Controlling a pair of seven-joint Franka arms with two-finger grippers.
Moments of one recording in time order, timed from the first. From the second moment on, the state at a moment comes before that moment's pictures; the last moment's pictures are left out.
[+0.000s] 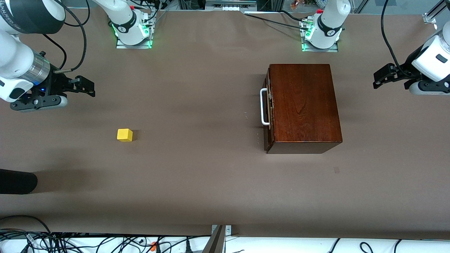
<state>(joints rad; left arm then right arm) -0.09 -0.03 0.05 -1.65 0.01 1.57 -0.06 0.16 0.06 -0.06 -1.68 0.02 1.67 -0.05</state>
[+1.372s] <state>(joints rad) -0.02 -0.03 -0.03 -1.65 0.01 1.56 -0.06 0.16 0.06 -0.06 -1.68 0.02 1.67 -0.05</state>
